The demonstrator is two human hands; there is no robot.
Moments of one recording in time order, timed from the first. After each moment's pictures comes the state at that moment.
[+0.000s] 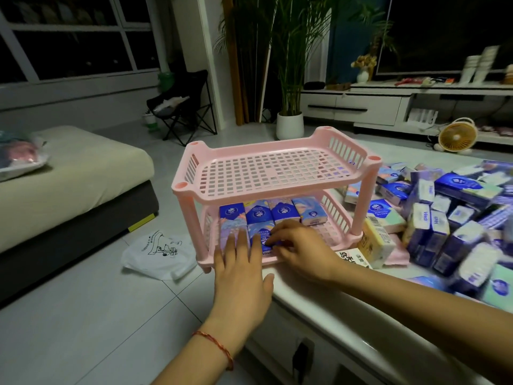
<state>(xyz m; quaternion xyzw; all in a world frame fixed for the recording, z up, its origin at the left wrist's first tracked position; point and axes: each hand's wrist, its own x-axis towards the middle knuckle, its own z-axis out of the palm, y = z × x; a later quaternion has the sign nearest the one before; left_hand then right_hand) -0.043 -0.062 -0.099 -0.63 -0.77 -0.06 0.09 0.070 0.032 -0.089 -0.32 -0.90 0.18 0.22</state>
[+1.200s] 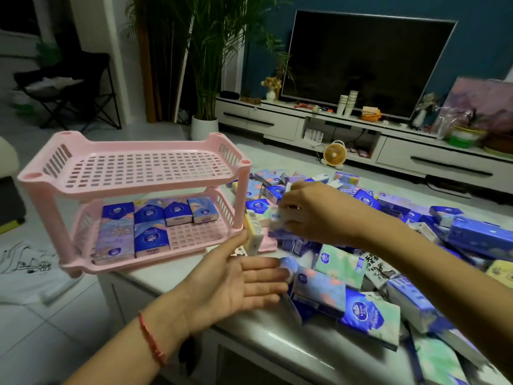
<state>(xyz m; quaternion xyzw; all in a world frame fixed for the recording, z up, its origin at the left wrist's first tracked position) 0.068 -0.069 -0.046 -0.29 -0.37 -0.37 -0.80 0.236 -0.012 0.035 -0.41 -0.91 -0.09 0.03</state>
